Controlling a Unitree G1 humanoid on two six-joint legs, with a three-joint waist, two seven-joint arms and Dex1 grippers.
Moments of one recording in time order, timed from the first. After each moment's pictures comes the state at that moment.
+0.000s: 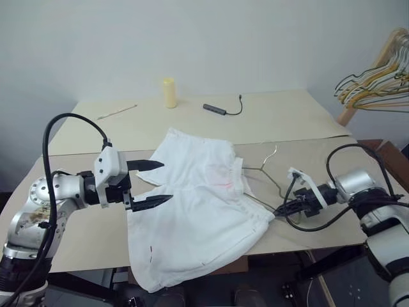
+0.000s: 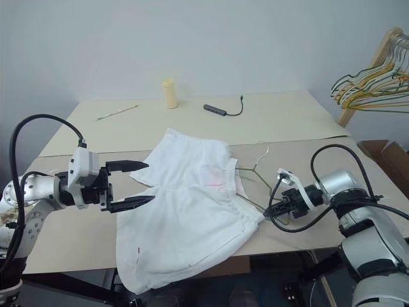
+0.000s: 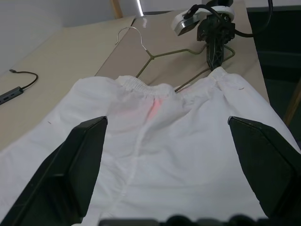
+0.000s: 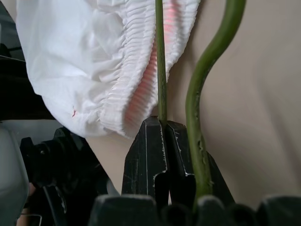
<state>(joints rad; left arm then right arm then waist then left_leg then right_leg) -0.19 0.82 0.15 -0.34 -0.54 0.38 -1.12 -0.87 -0.76 0.56 0.87 0.29 0.86 1.56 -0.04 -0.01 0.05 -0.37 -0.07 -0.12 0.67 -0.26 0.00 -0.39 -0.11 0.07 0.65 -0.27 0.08</state>
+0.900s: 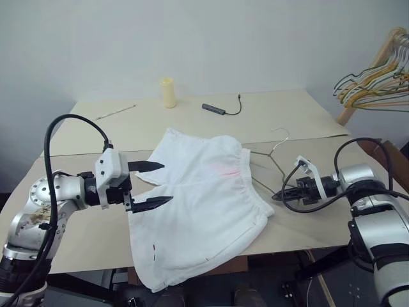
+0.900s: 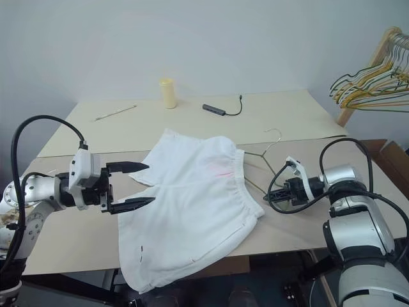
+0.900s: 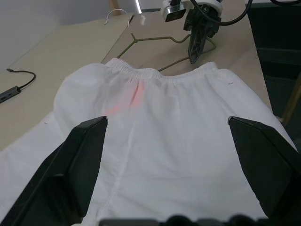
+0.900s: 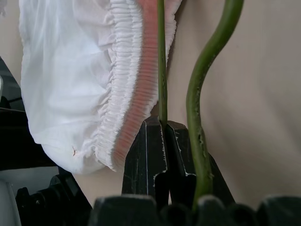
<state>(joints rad) -0.19 0.82 0.15 -0.34 -0.54 0.38 -1.12 -0.95 -0.69 0.29 1.13 0.12 0.79 1.53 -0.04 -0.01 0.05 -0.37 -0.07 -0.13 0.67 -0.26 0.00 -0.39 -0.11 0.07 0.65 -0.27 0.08</state>
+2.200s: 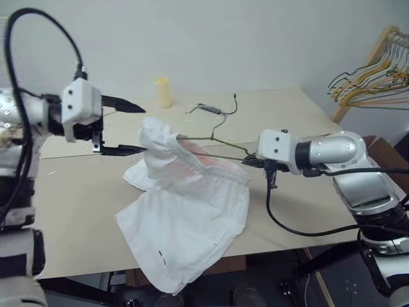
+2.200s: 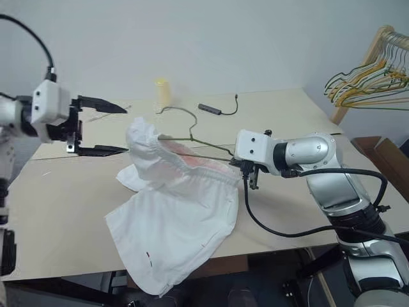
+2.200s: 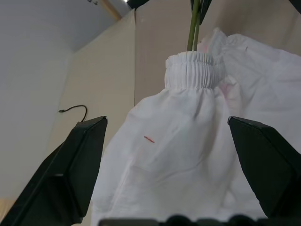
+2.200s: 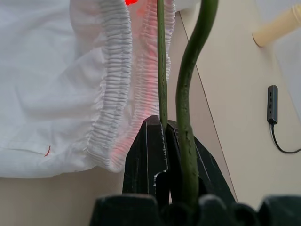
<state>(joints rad) -0.87 0.92 -0.03 0.31 -0.32 -0.01 -1.54 -0.67 -0.80 0.25 -0.28 0.01 0.50 1.11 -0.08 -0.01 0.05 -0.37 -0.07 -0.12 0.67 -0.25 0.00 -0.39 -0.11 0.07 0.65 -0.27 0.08</state>
